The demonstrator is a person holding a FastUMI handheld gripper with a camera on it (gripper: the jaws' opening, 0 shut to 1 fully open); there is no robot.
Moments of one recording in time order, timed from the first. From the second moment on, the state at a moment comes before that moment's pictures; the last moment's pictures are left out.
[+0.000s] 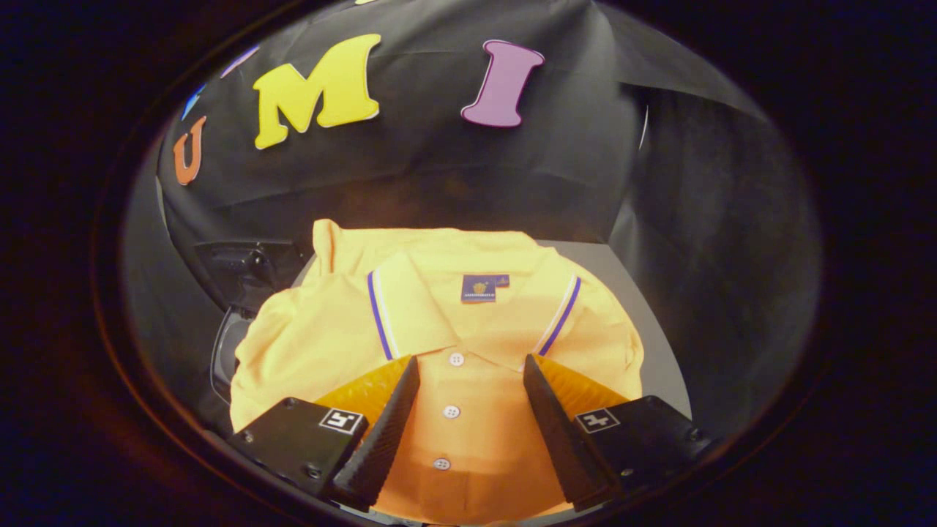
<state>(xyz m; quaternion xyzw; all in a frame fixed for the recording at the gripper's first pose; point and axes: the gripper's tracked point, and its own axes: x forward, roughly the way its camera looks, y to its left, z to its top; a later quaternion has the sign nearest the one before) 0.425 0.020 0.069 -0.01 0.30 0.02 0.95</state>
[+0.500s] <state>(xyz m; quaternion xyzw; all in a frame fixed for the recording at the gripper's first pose) 0.432 0.025 0.068 0.01 0.31 0.03 0.95</state>
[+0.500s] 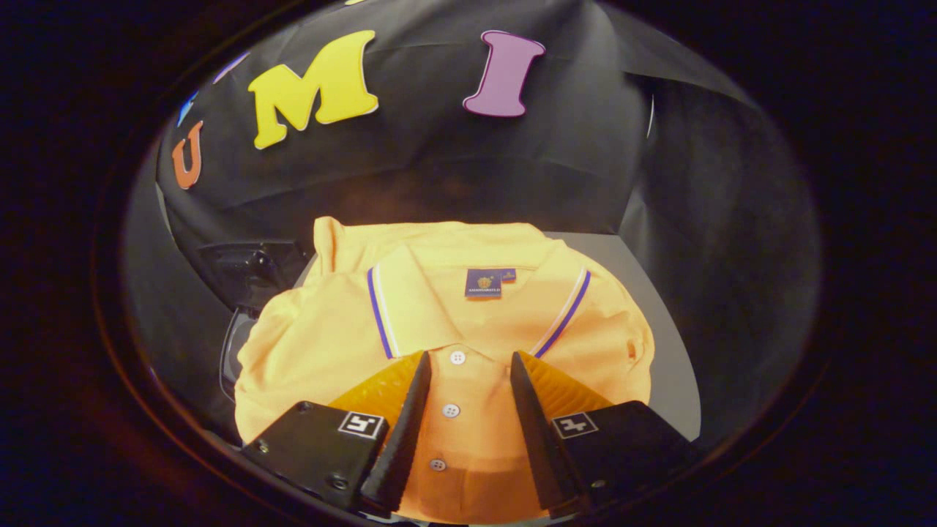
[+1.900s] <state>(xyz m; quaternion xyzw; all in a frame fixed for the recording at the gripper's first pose) 0.327 0.112 0.257 0.11 0.08 0.11 0.98</state>
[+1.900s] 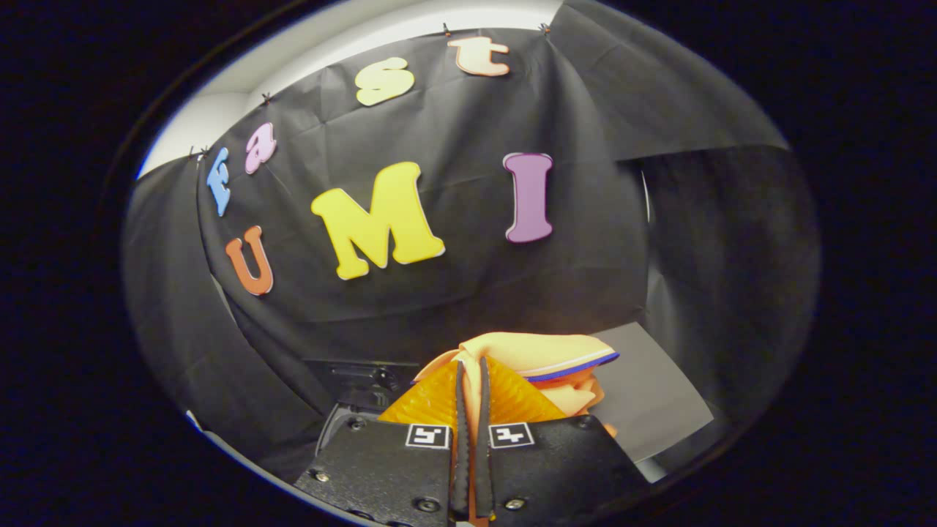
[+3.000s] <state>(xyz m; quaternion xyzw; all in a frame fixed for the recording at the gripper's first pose) 0.280 0.378 0.314 0.09 0.05 0.23 0.97</state>
